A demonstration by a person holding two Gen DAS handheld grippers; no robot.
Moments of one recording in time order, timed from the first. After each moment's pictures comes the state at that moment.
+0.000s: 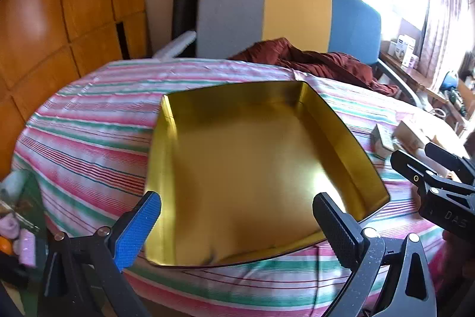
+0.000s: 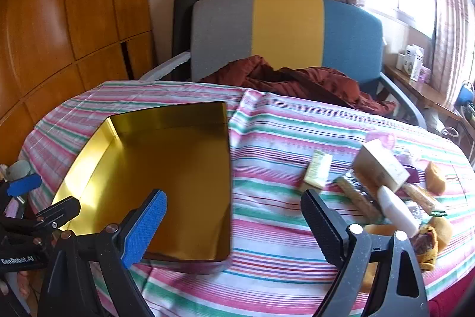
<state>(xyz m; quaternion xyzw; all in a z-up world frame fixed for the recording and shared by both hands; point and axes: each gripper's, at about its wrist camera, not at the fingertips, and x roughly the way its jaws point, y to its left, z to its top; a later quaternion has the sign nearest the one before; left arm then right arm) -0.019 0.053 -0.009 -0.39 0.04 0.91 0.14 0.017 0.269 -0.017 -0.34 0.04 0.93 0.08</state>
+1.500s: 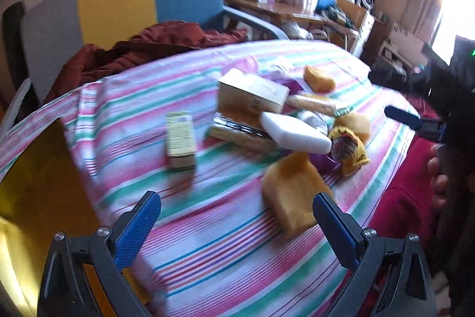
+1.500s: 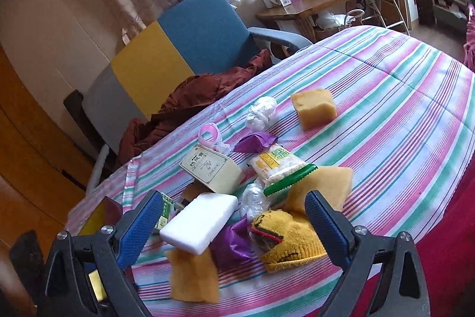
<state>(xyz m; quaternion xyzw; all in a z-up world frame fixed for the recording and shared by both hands) 0.009 0.321 -0.023 -0.40 0.17 0.78 0.44 0.146 0.527 -0.021 -0.26 0.36 0.87 0.24</state>
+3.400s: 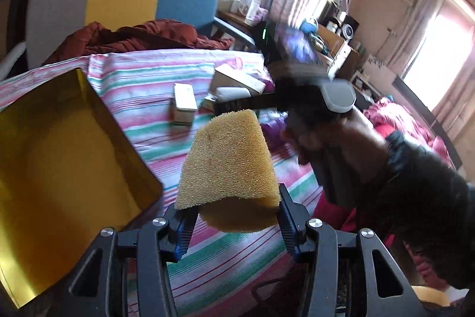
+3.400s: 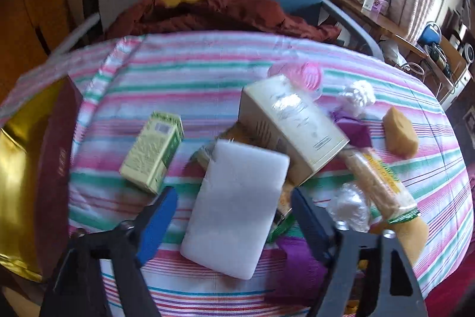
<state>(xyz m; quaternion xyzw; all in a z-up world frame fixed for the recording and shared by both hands) 0.032 0.197 -0.011 -0.41 0.05 0.76 0.50 -0.031 0.436 -0.086 -0.50 0.09 0.84 0.20</state>
